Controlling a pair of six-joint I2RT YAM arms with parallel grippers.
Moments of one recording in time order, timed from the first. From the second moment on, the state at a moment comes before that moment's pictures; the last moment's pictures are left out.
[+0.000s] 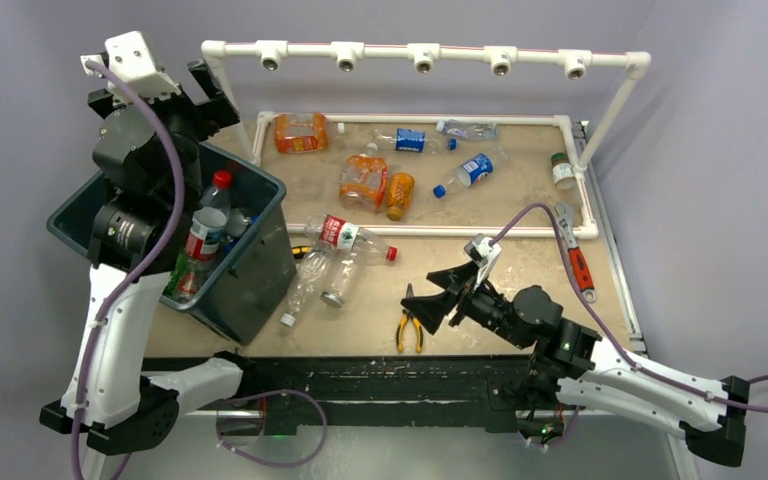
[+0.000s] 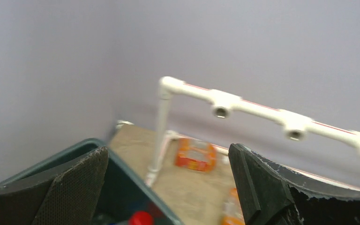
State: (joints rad) left arm -0.35 1.15 1.74 -0.47 -0.69 -0.07; right arm 1.10 0.53 0.46 0.06 0.14 0.47
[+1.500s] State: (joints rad) left arm -1.19 1.12 1.00 -0.39 -0.74 -0.83; right arm 0.80 1.54 0.42 0.84 0.15 0.59
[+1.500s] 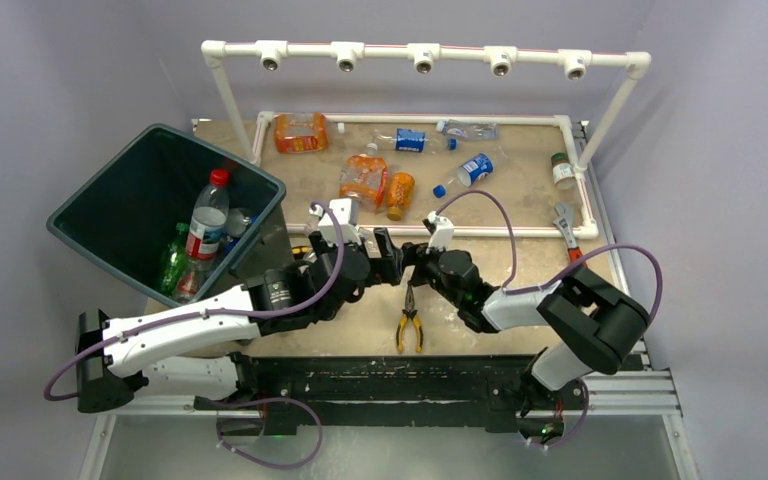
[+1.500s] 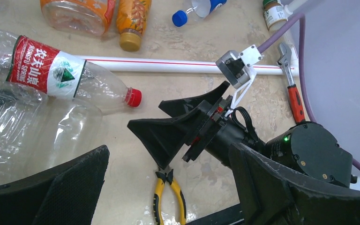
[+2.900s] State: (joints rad) left arm -1.19 1.03 0.98 -0.40 -0.70 -0.96; right arm 0.92 1.91 0.76 0.75 0.03 1.38
